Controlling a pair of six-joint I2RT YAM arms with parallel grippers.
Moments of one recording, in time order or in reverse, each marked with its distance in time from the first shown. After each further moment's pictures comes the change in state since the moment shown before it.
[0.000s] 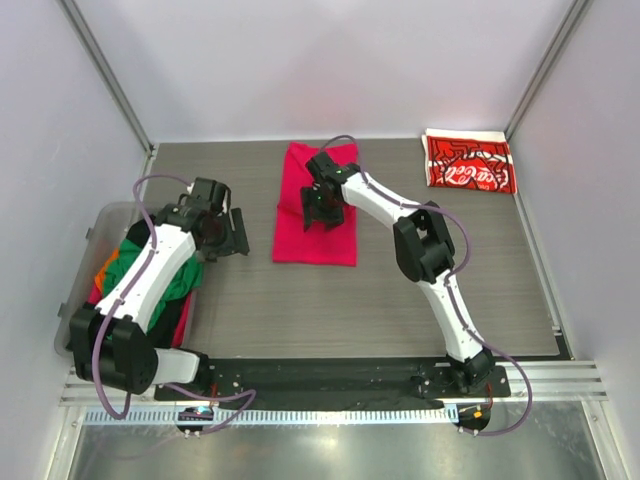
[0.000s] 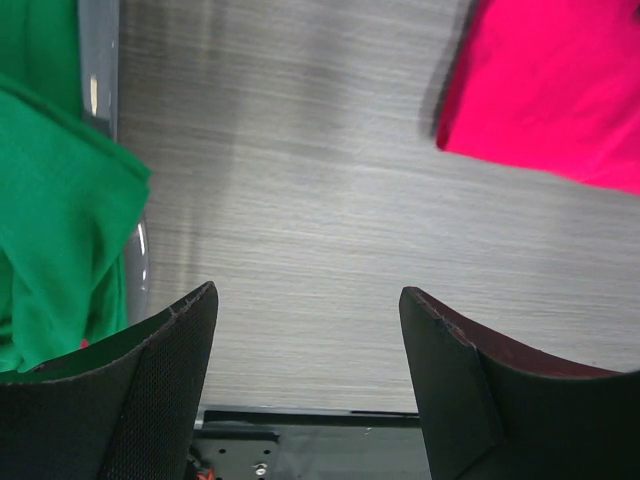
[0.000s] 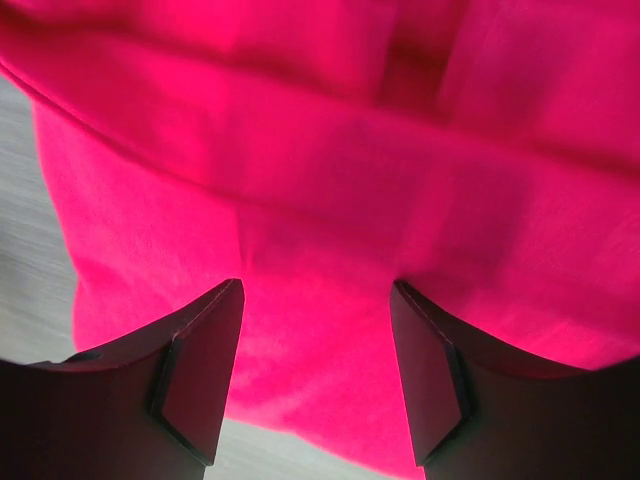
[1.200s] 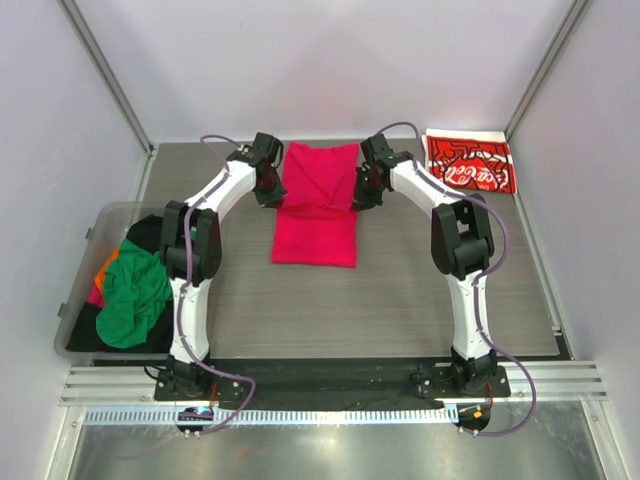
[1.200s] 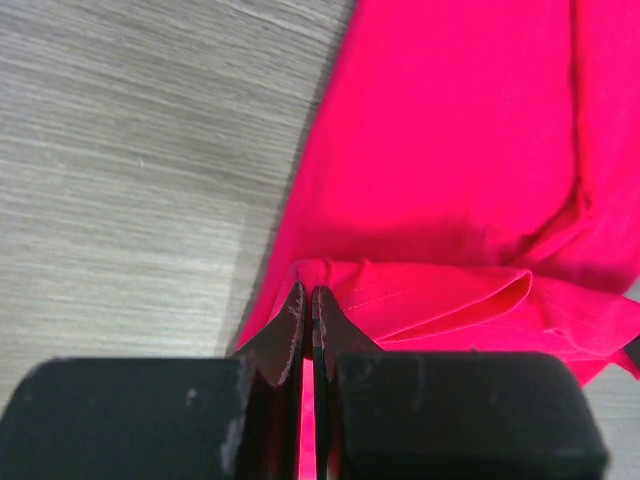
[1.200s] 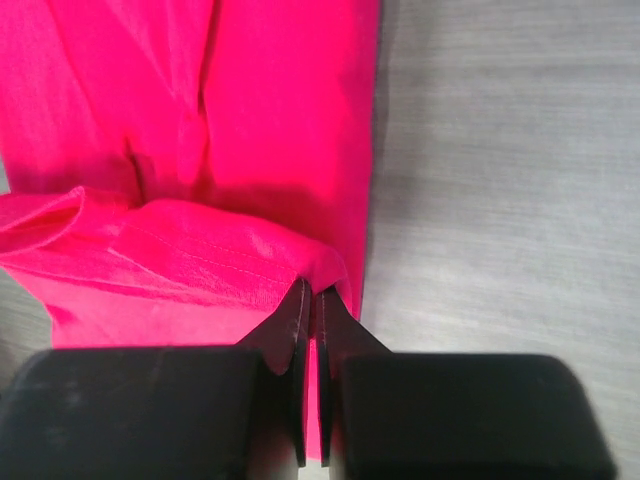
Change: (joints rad) left arm -0.076 0.830 0.687 0.158 0.010 -0.193; right arm -0.252 -0.182 -0.235 0.132 -0.034 0.025
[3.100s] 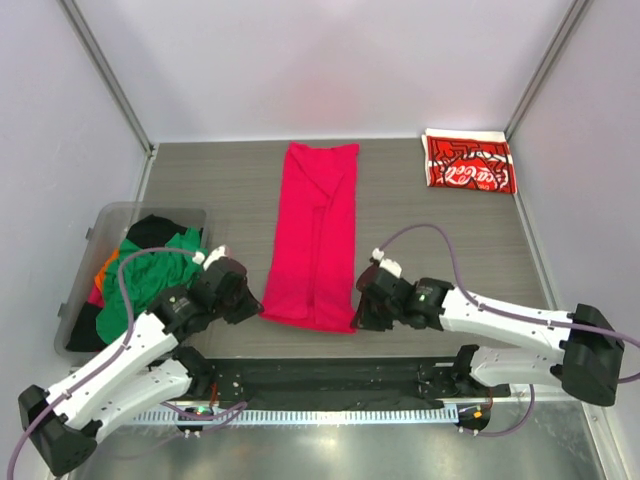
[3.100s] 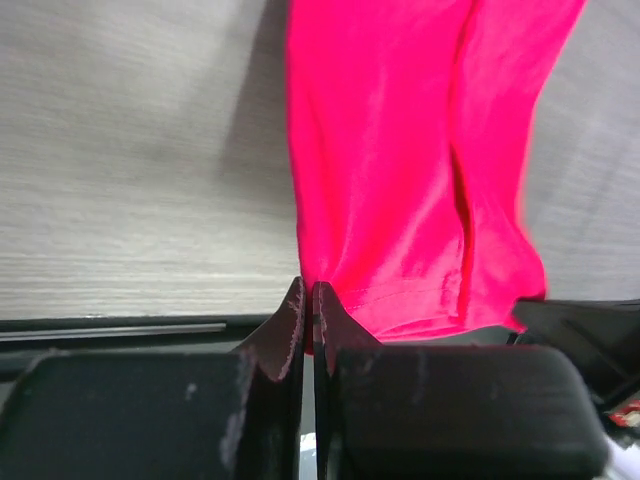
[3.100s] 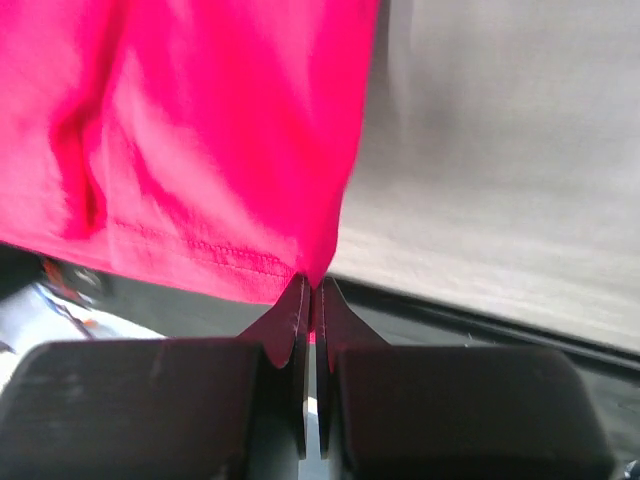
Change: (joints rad) left arm -0.402 -1.416 -1.197 -0.070 -0.066 -0.448; right arm 0.696 -1.074 -1.161 0.134 0.222 0.645
